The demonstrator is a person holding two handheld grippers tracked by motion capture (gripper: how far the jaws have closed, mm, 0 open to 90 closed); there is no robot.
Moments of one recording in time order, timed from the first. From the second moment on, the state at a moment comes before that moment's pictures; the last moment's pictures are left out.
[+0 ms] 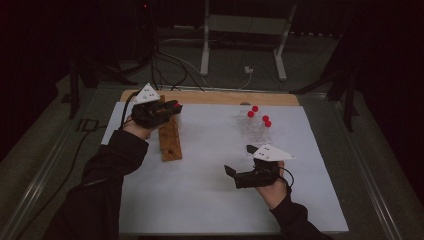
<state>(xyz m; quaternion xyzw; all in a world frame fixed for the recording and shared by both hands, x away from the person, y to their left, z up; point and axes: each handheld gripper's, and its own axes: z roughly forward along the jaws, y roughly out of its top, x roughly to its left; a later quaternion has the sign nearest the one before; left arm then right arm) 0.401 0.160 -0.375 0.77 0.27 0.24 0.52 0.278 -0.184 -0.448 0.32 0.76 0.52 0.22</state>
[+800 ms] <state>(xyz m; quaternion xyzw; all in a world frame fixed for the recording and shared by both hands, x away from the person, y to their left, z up) 0.464 0.205 -0.367 0.71 0.36 0.29 0.53 0.276 -0.187 -0.446 0.31 0.76 0.53 0.22</state>
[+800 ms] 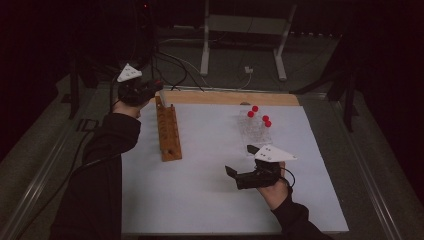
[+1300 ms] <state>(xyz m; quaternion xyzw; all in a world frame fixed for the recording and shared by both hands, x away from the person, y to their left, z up) 0.494 0.212 -0.391 0.69 0.41 0.32 0.50 0.277 -0.188 -0.448 0.32 0.76 0.53 0.22</state>
